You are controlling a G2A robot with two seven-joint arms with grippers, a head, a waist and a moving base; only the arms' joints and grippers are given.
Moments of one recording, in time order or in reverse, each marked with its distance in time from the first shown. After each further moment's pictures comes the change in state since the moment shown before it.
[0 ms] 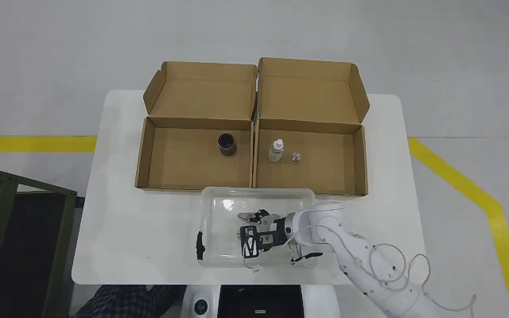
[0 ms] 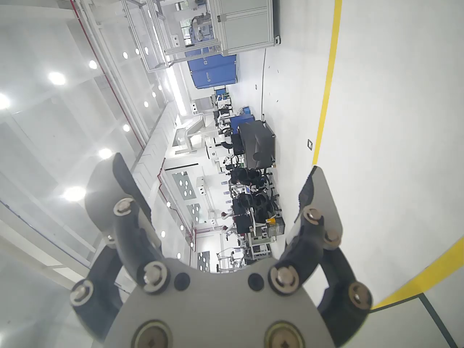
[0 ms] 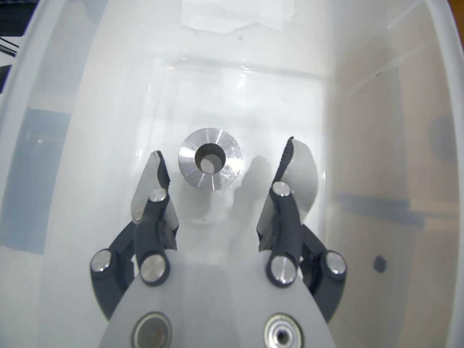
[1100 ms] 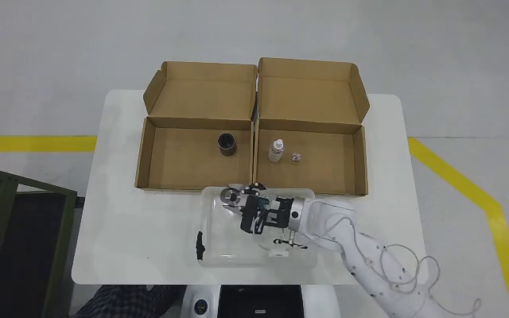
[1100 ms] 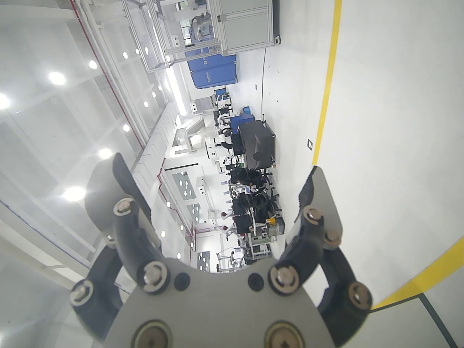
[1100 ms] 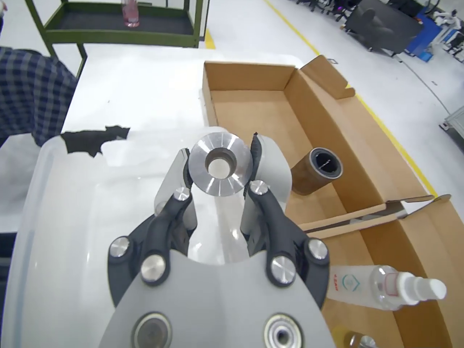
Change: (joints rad) left arm 0.000 0.000 0.000 0.000 0.000 0.000 0.000; right arm -0.024 -0.005 0.068 -0.097 0.085 0.334 -0.319
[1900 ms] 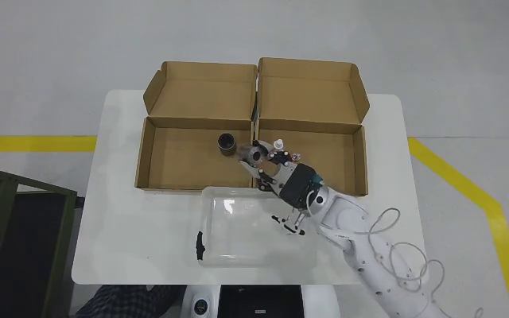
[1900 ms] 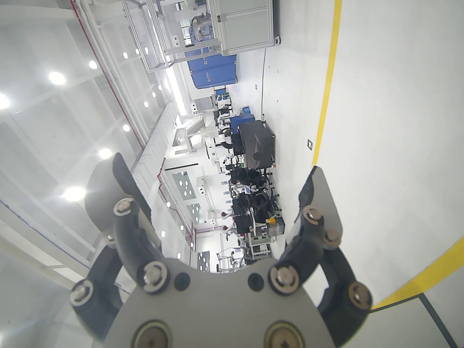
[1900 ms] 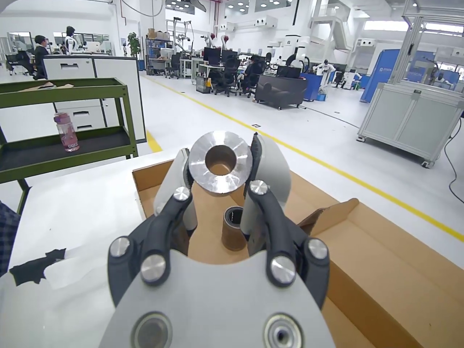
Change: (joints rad) left arm 0.000 0.000 0.000 0.000 0.000 0.000 0.000; right arm -0.041 -0.018 0.098 -0.002 0.120 0.209 -0.301
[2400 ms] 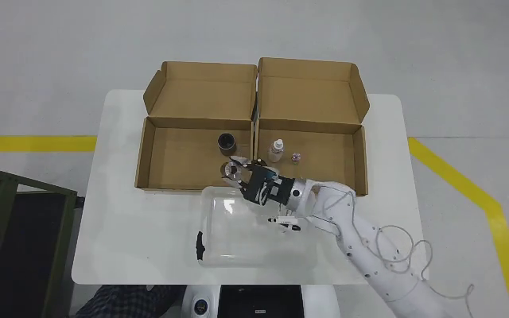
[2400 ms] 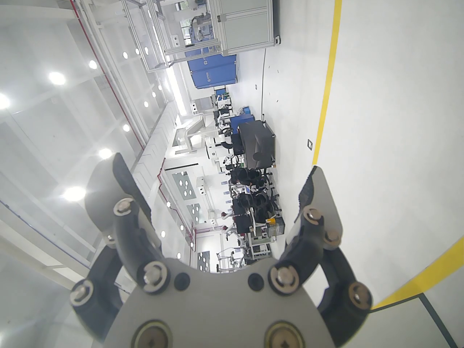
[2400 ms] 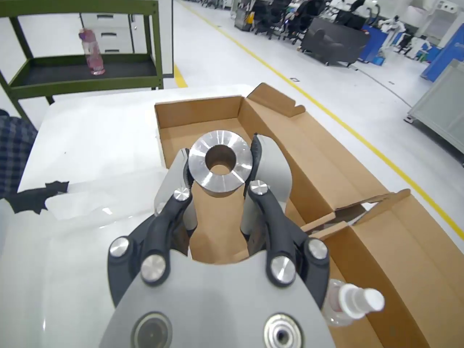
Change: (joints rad) left arm 0.000 0.000 0.000 0.000 0.000 0.000 0.000; right arm 0.170 -0.026 -0.117 0.133 -0.054 -0.187 0.282
